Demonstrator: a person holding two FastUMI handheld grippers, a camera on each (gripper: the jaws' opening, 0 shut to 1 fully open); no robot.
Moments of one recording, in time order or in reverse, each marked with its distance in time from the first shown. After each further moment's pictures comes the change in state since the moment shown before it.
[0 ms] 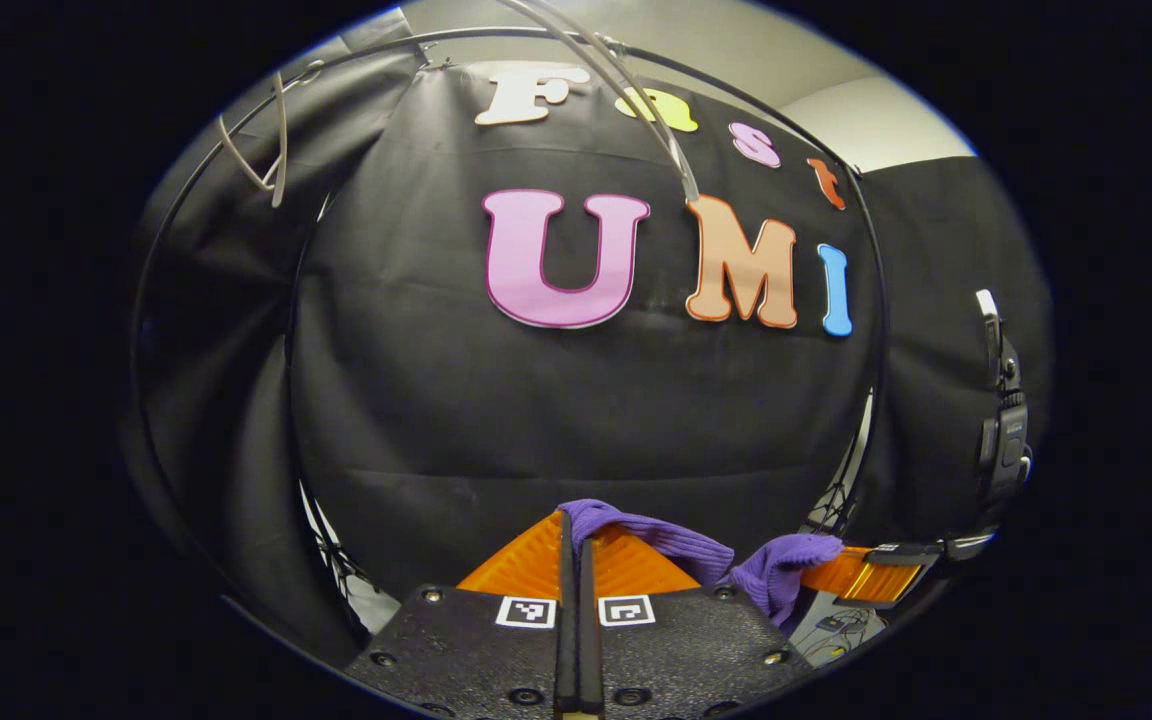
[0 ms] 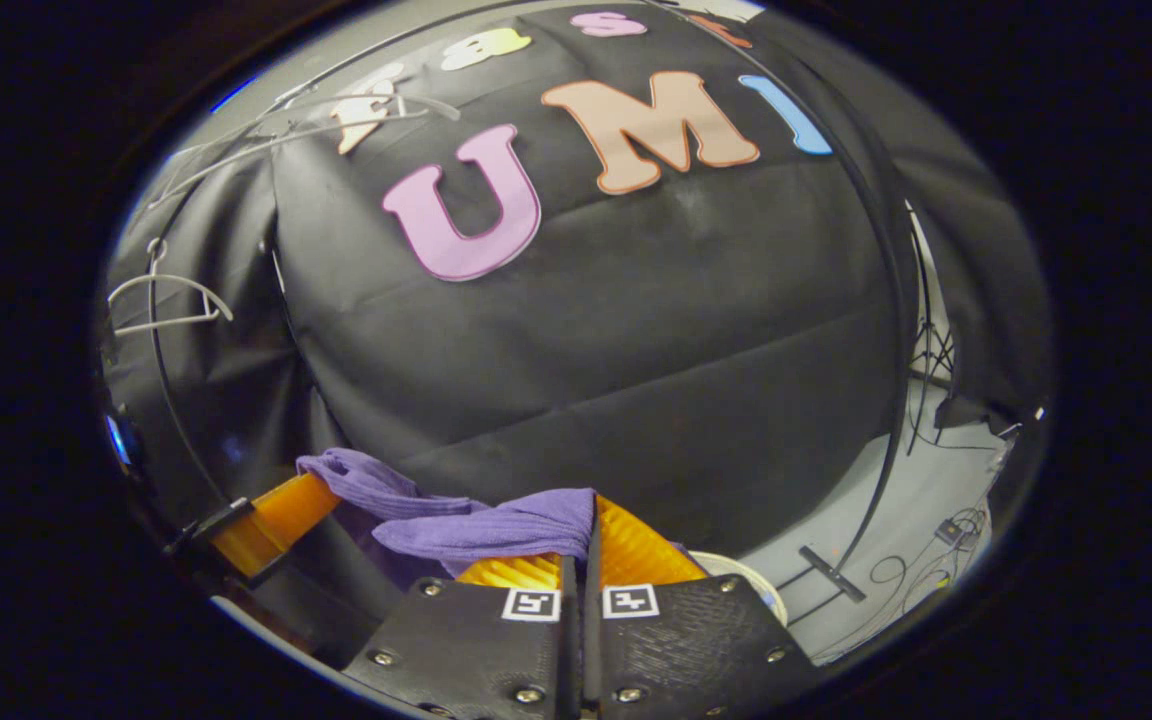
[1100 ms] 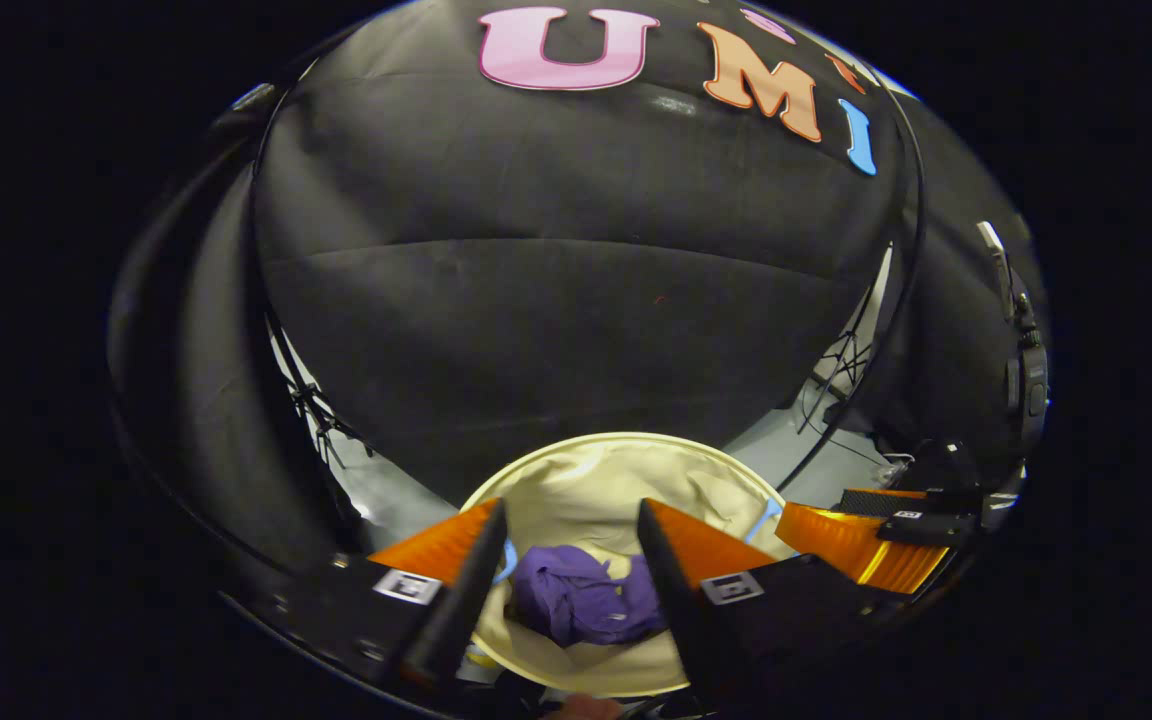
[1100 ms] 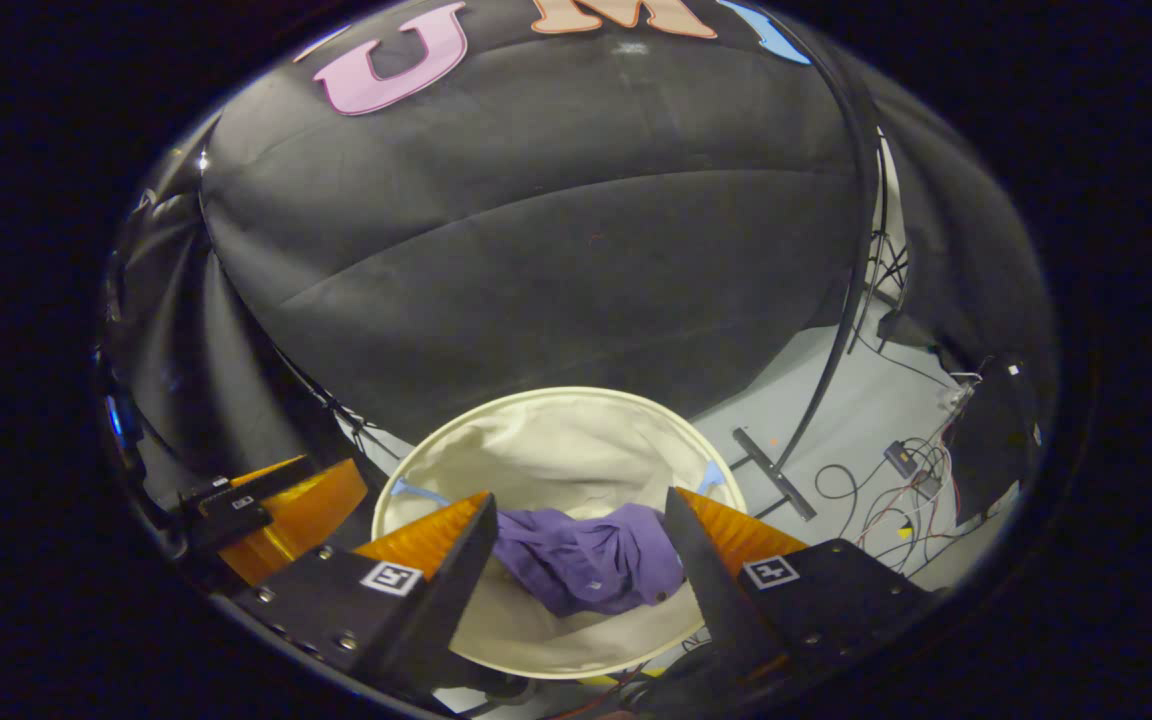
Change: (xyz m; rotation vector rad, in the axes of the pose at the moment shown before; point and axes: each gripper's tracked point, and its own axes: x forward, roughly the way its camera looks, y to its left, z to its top) left arm -0.013 0.020 -0.213 0.014 0.528 0.002; right arm 0.021 -0.093 -0.162 -0.082 0.368 -0.233
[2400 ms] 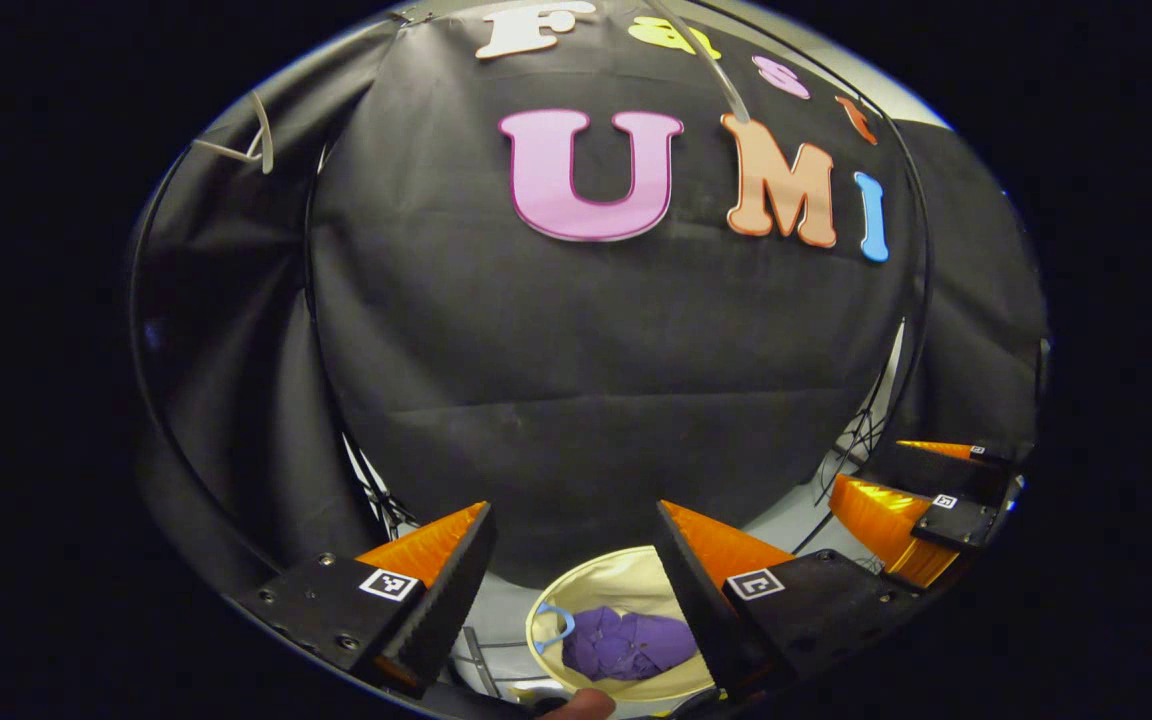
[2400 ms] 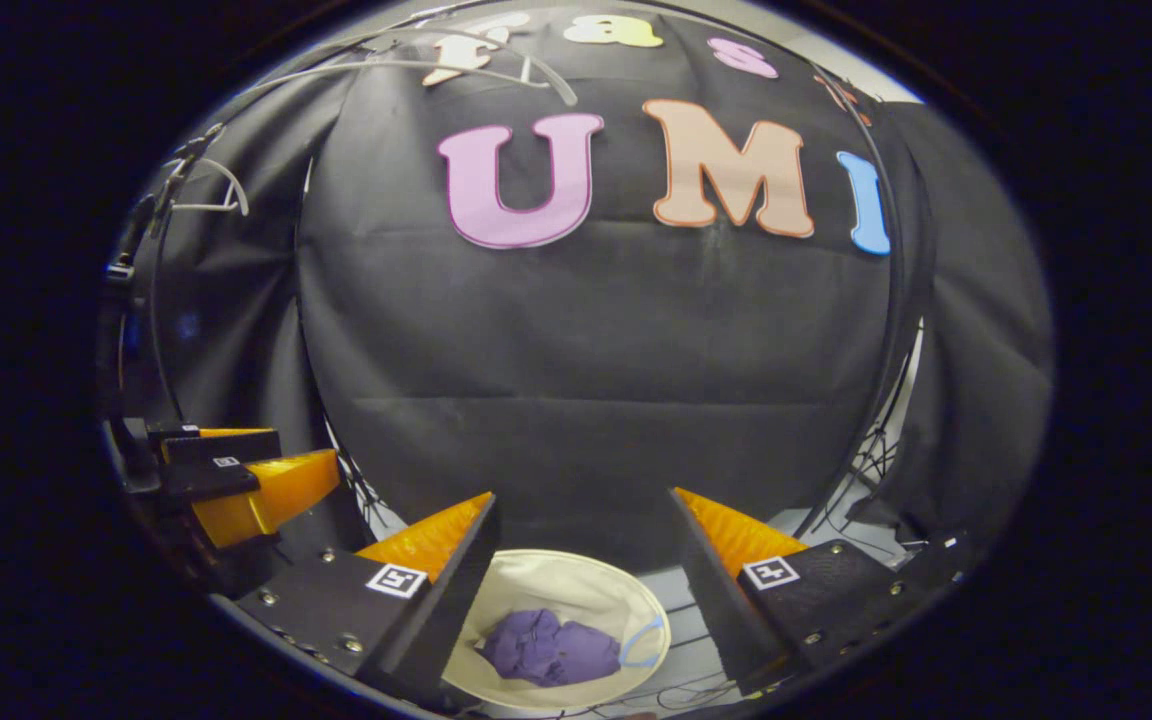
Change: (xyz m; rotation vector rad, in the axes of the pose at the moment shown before) left arm -0.132 0.025 0.204 0.009 -0.275 0.085; right arm -0.157 0.074 0.199 -0.239 -0.445 0.054
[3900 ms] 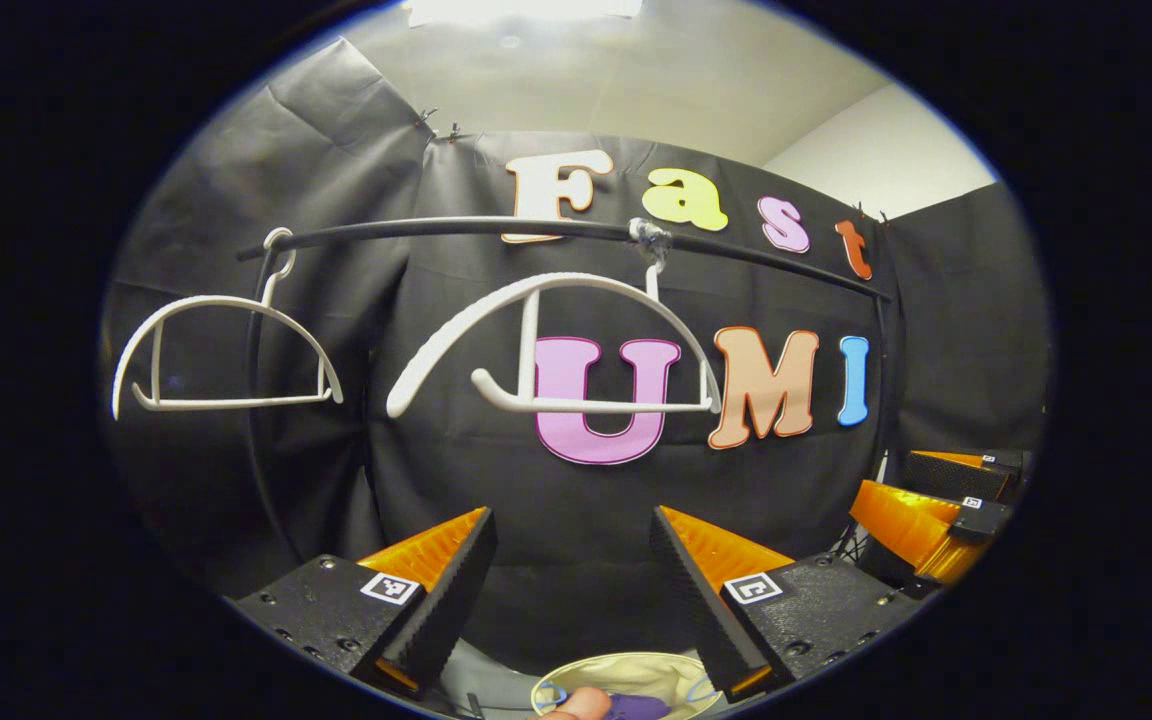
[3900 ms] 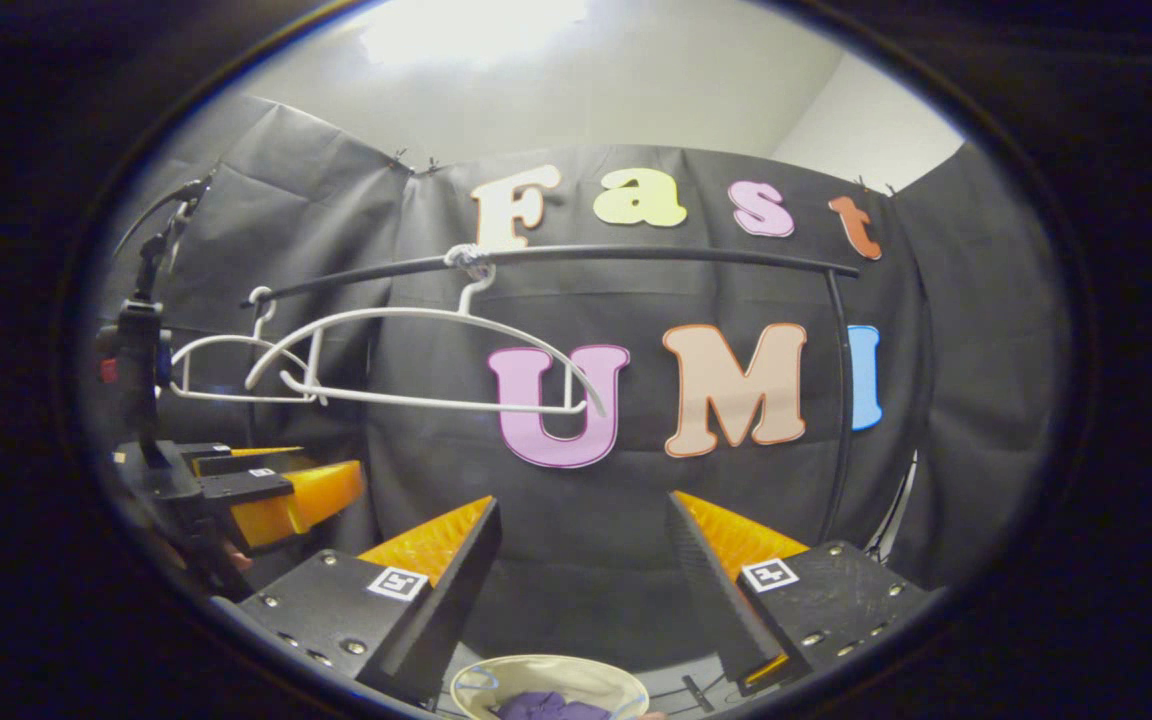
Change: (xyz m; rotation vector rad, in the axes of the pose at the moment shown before) left arm -0.140 -0.012 0.218 -0.006 -0.379 0.024; right arm -0.178 0.009 0.250 -0.016 -0.396 0.108
